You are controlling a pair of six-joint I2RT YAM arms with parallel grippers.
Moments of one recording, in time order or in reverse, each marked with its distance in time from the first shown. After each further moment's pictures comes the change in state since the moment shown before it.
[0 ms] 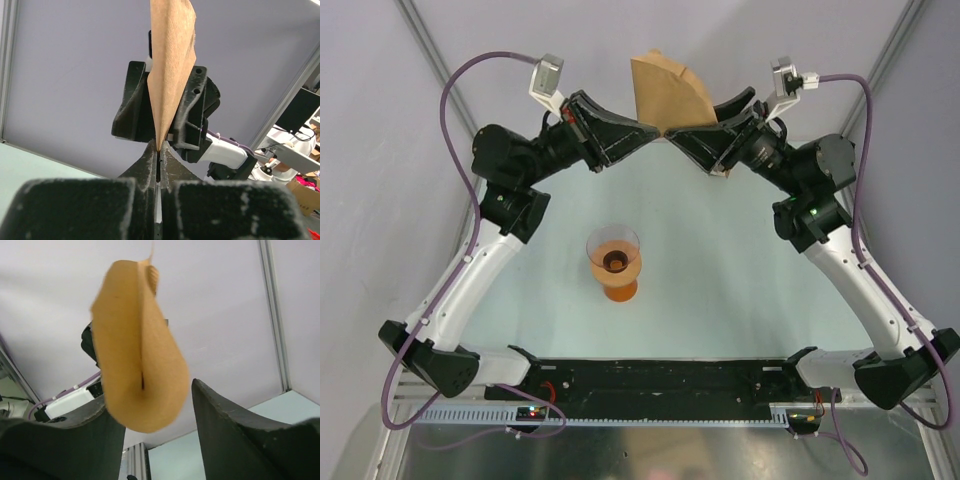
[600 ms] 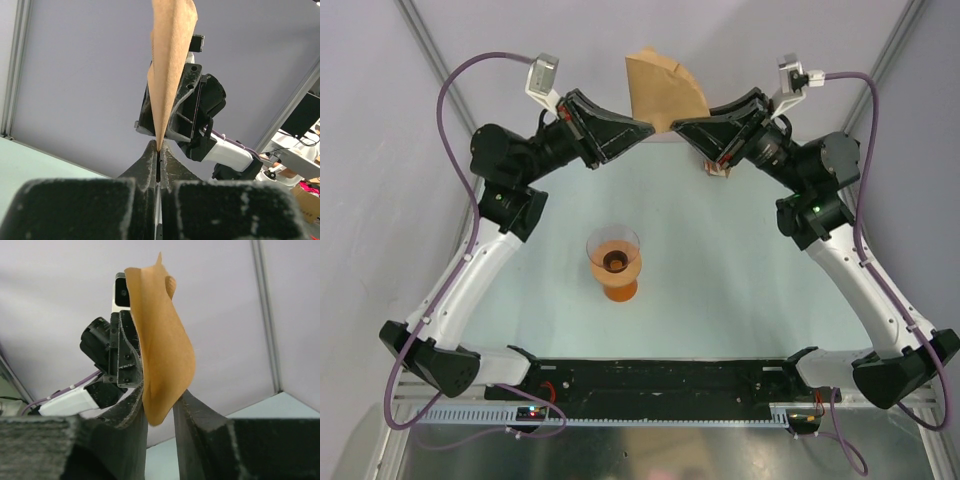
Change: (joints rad) left arm 0.028 0.000 -0.014 0.022 0.000 -0.023; right arm -0.027 0.010 0.003 0.012 -0.017 0.006
